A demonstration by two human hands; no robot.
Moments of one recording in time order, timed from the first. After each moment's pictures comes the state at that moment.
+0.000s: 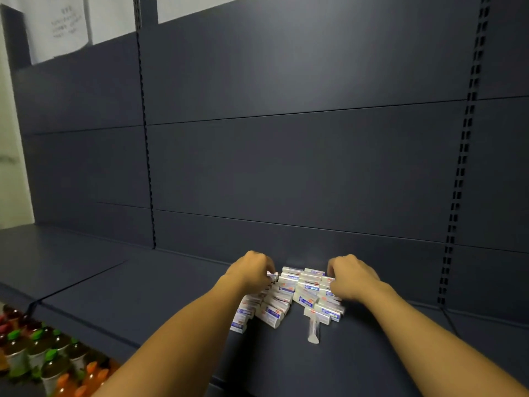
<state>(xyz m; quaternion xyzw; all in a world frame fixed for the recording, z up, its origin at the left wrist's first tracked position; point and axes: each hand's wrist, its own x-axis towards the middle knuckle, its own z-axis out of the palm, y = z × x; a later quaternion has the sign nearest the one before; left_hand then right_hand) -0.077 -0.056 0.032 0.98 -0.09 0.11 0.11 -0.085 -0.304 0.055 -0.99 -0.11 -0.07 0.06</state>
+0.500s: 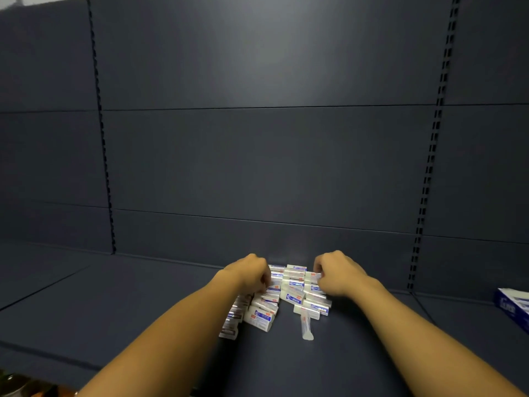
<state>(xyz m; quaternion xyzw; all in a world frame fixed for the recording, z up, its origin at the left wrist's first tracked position) -0.037 -0.058 0.022 0.97 -0.22 0.02 0.07 -0.089 -0.295 0.053 -0.99 -0.07 -0.07 0.08</state>
